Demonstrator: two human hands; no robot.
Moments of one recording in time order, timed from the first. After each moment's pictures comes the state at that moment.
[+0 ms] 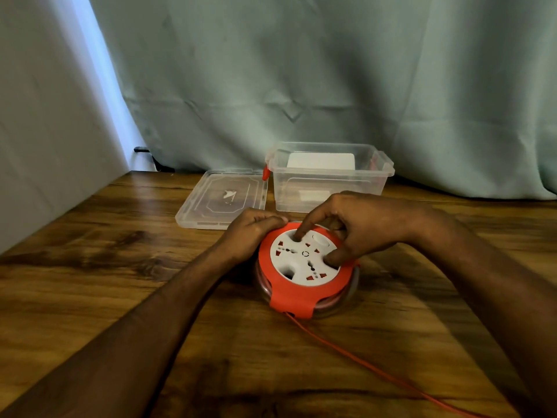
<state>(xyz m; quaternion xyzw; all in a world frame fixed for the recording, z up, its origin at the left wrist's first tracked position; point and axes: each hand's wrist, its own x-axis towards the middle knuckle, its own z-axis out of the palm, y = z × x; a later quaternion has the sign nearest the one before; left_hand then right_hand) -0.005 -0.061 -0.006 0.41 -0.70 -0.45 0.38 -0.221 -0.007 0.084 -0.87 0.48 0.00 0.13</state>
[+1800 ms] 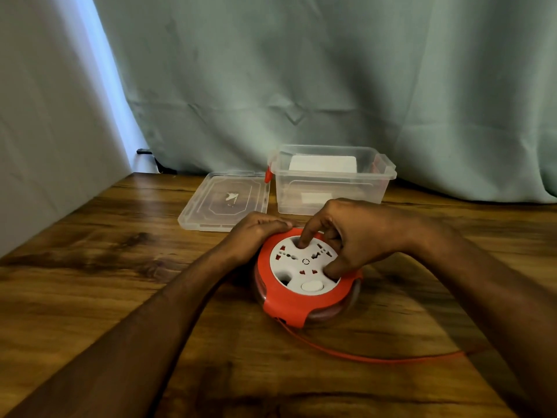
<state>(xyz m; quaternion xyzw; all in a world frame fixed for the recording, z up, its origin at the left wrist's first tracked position) -0.004 -0.061 -0.003 0.41 -0.70 -0.48 0.35 -0.211 -0.001 0.079 -0.87 0.48 0.00 0.11</state>
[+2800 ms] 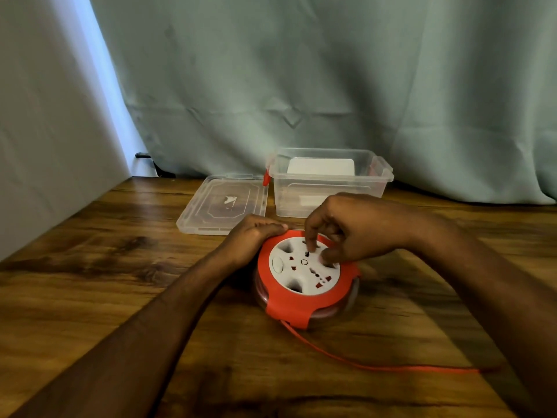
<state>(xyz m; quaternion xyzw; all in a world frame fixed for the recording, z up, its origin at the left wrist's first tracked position) -0.004 -0.061 -0.003 0.40 -0.69 -0.47 0.37 -0.212 0.001 0.088 -0.86 0.49 0.00 0.10</state>
